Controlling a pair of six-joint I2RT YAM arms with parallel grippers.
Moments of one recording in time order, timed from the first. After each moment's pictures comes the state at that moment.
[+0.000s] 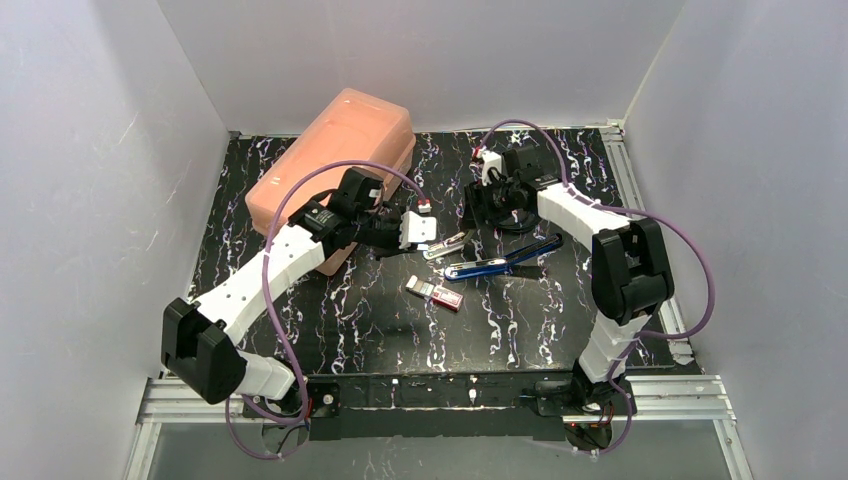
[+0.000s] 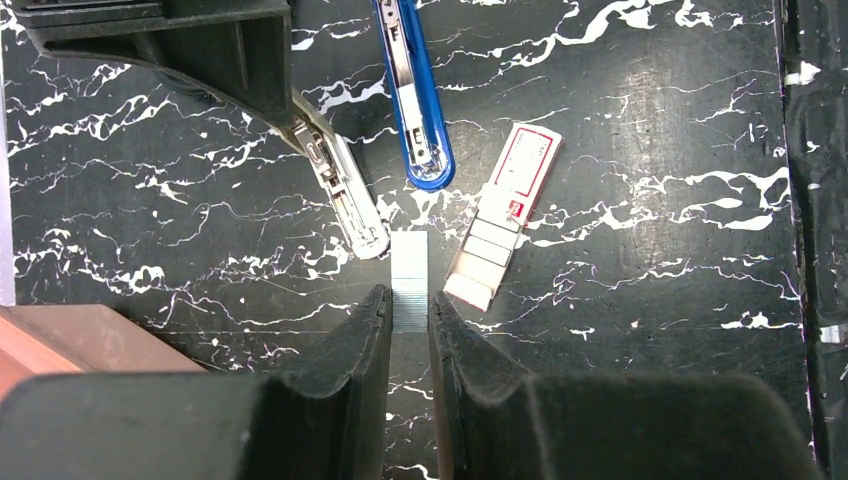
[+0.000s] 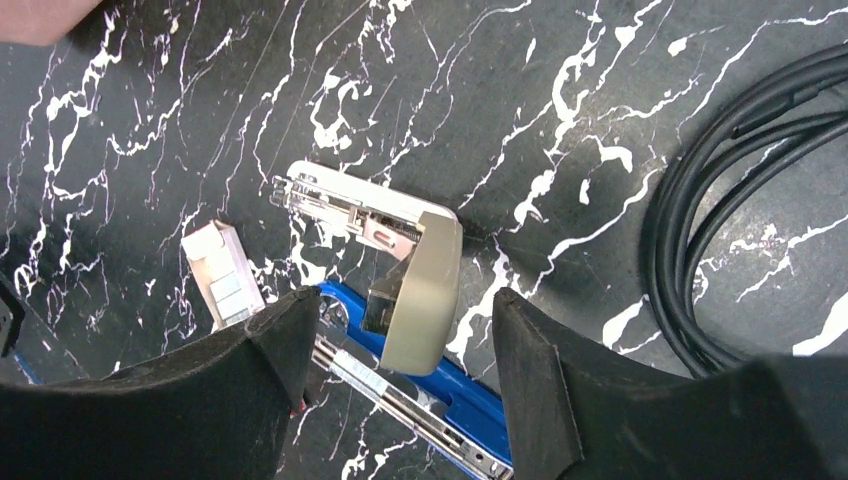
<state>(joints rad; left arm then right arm) -0.60 1.37 1.22 -0.69 0.61 0.93 0.38 1.80 1.31 -0.42 -0.51 0.00</state>
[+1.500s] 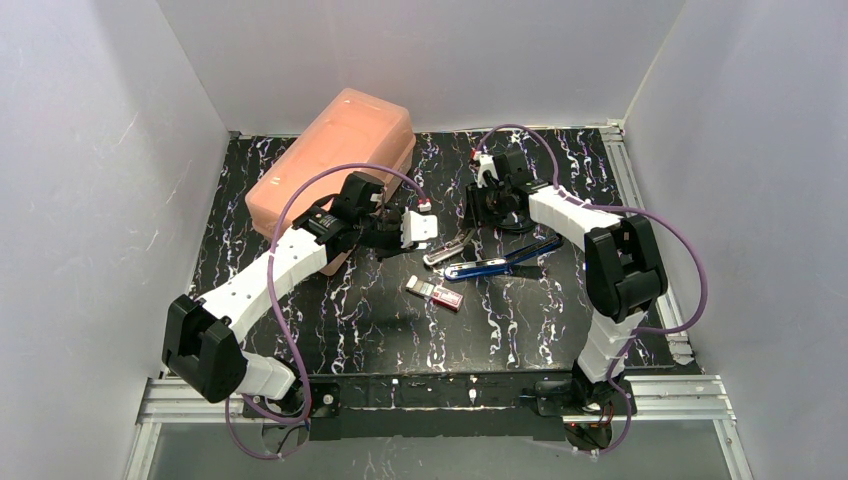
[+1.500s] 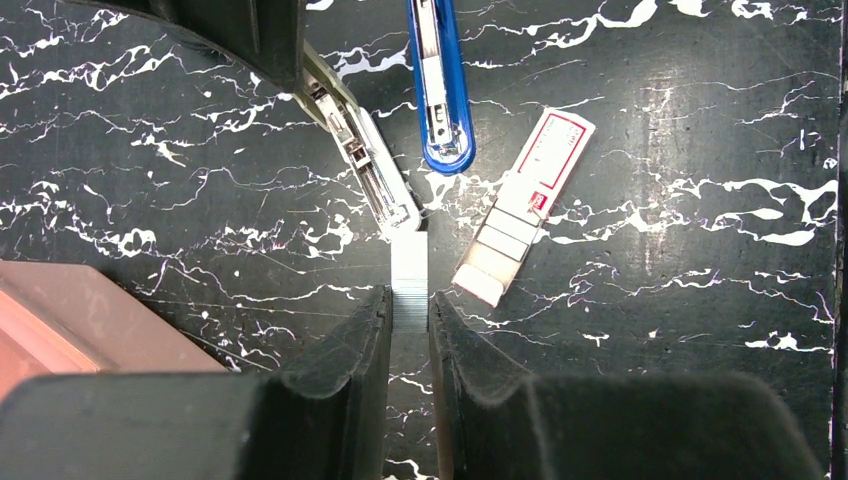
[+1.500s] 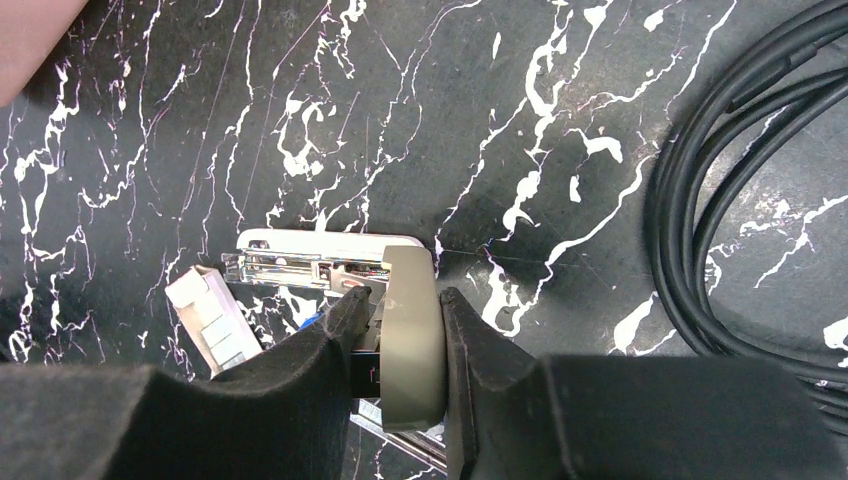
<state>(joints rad) -0.60 1.38 1.15 -0.59 0.55 0.85 0.42 1.83 1.30 -0.37 -0.39 0.13</state>
